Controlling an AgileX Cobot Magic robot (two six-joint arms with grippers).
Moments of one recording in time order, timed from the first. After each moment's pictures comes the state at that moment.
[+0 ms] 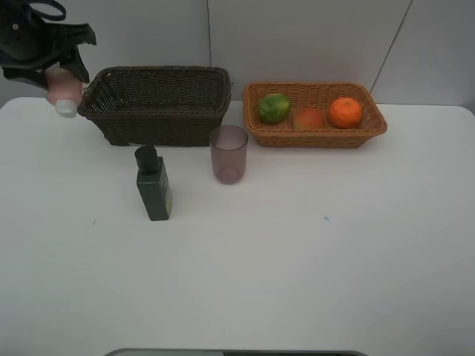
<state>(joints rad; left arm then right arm) -0.09 1.70 -1.30 0.01 0.61 -0.30 -0.06 -0.01 -0.53 -0.02 1.06 0.02</state>
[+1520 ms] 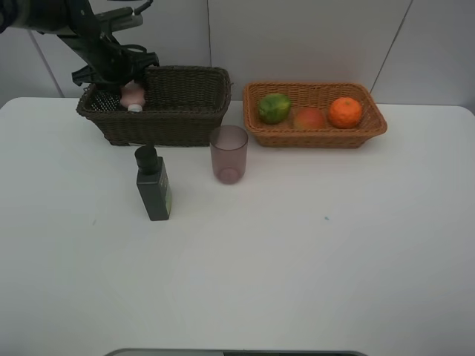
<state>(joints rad) -0.15 2.25 -1.70 -0.01 0.42 -0.30 -0.06 -0.01 -0.53 -0.02 1.06 0.02</state>
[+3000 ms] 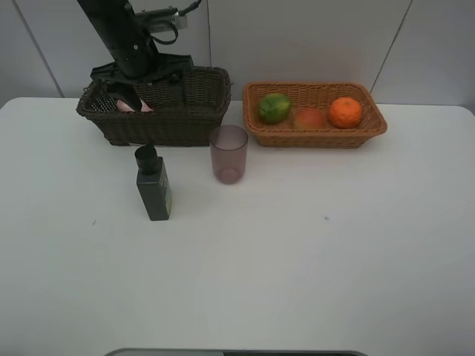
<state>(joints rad) -0.35 2.10 -1.70 -0.09 0.93 -0.24 -0.06 -0.01 -0.53 -0.02 1.06 0.02</state>
